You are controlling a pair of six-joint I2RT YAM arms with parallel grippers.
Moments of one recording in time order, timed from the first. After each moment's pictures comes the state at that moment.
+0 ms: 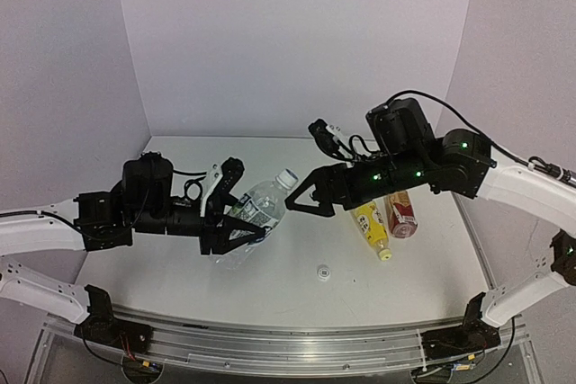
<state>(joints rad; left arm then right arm) -1.07 1.06 0.79 -0.03 0.27 -0.09 1.03 1.38 1.38 -0.60 -0.27 0.51</state>
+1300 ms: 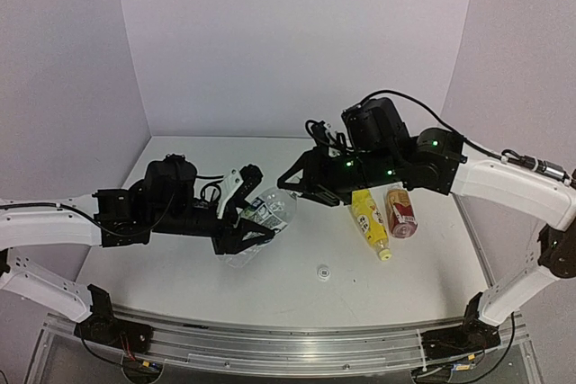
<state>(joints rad) -1.07 1.17 0.83 -0.05 0.21 -0.05 1.03 1.50 1.44 -0.52 -0.15 0.97</state>
